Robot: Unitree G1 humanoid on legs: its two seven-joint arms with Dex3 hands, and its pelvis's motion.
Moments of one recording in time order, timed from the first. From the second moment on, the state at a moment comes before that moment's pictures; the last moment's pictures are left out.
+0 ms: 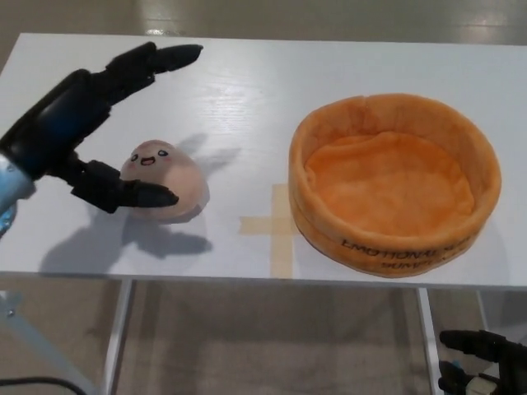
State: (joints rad) left_arm -0.57 0.61 -0.07 0.34 0.05 -0.39 -0.43; right_arm -0.38 -0.25 -0.13 1.29 -0.07 -0.27 -0.03
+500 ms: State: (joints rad) left_arm -0.69 0.61 -0.32 0.65 0.30 -0.35 -0.26; right_arm -0.39 -0.25 -0.13 1.29 -0.07 -0.27 -0.03
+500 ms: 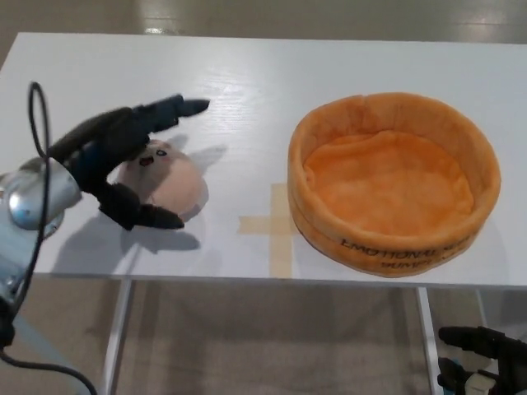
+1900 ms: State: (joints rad) left_arm -0.88 0.57 -0.41 0.98 0.57 -0.52 0.27; right_arm -0.39 -0.25 -0.12 1.29 -0.07 -0.26 -0.04
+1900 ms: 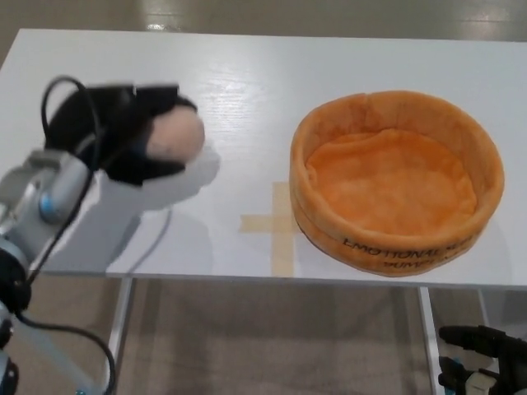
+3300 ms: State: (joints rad) left_arm -1.15 0.16 -0.55 0.85 0.66 -0.43 0.05; right_arm -0.39 -0.25 -0.12 1.29 -0.07 -0.26 -0.04
